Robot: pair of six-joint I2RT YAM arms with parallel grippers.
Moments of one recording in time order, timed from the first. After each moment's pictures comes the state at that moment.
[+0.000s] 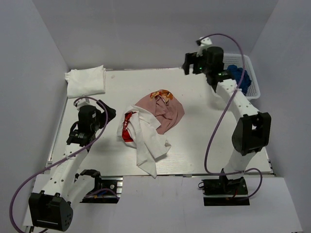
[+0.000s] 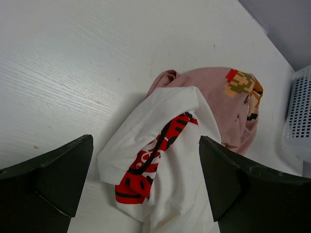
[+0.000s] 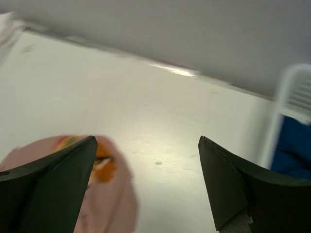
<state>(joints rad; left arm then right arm) -0.15 0.88 0.66 -0.27 -0.12 -0.74 0.20 1.82 1.68 -0.19 -0.11 -0.01</state>
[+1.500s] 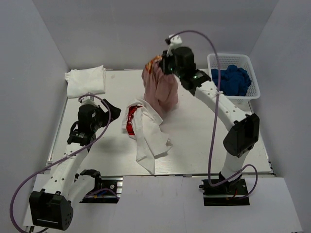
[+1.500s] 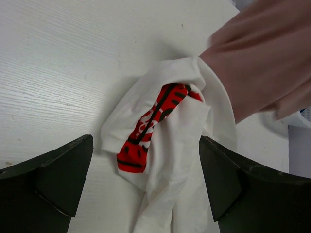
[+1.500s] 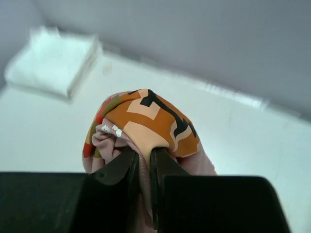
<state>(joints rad) -0.15 0.88 0.65 -0.20 0.05 -0.67 0.61 1.81 1.71 -0.21 0.06 0.11</state>
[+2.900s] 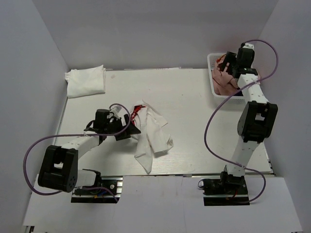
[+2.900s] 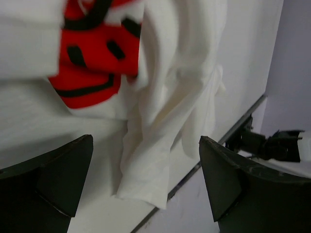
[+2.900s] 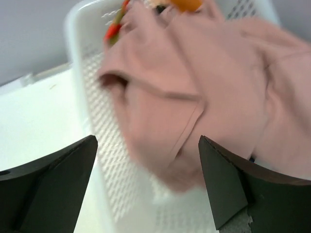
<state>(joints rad) -0.20 1.30 0.54 0.00 0.63 -0.58 -0.09 2.01 1.79 -0.29 0.09 0.18</state>
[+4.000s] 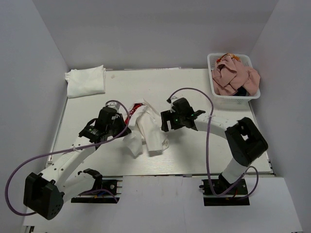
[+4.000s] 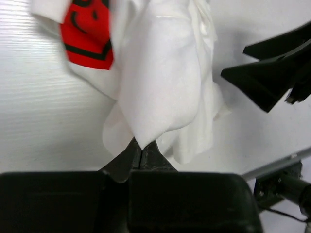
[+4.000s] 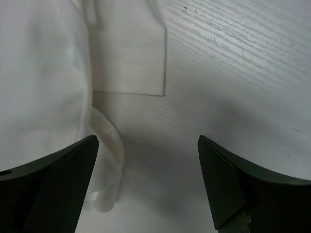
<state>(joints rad) -0.46 1.02 0.71 -0.45 0.11 -0.64 0.64 1.63 0.95 -0.15 -0.16 0.28</state>
